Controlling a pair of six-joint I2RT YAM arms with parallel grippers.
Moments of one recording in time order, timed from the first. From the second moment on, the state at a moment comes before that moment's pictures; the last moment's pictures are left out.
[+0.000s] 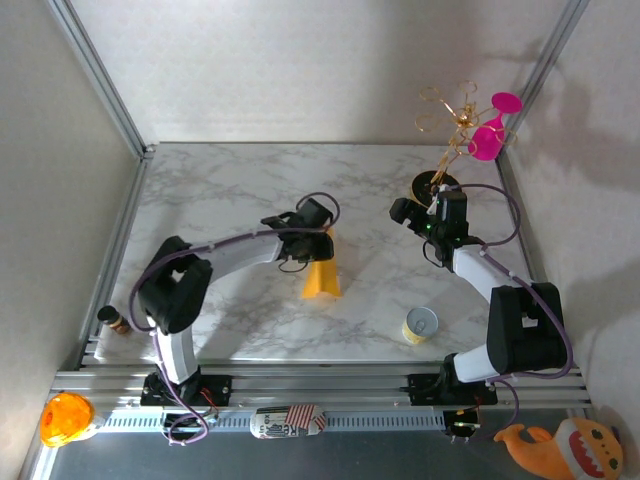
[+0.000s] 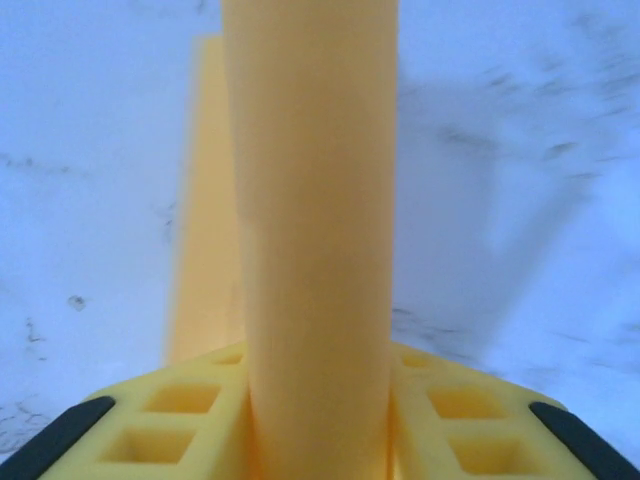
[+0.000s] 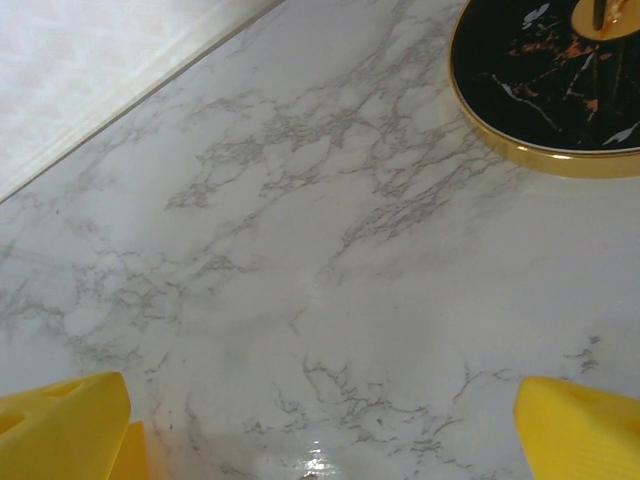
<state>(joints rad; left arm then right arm) -0.69 1.83 1.28 -0.44 0.05 -0.76 0.14 1.44 0.78 0.07 -0.21 0.55</state>
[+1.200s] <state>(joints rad) -0.51 1.91 1.11 -0.19 0.30 -0.65 0.50 1.83 0.98 0.02 -0.58 0.67</state>
